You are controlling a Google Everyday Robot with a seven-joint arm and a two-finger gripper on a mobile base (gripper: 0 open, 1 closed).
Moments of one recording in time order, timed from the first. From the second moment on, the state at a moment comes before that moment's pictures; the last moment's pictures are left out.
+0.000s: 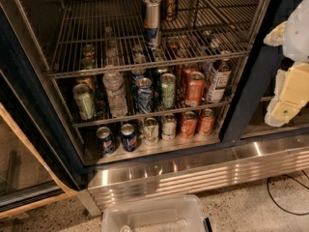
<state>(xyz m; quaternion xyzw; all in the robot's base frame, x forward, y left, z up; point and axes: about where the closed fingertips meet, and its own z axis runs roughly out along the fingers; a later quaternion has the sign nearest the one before) 0.438 -0.217 0.976 -0.60 0.78 -0.03 0.16</state>
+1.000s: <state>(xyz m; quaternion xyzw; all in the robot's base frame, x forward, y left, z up) 0.473 -0.221 0.958 -0.57 0.78 0.01 0.25</state>
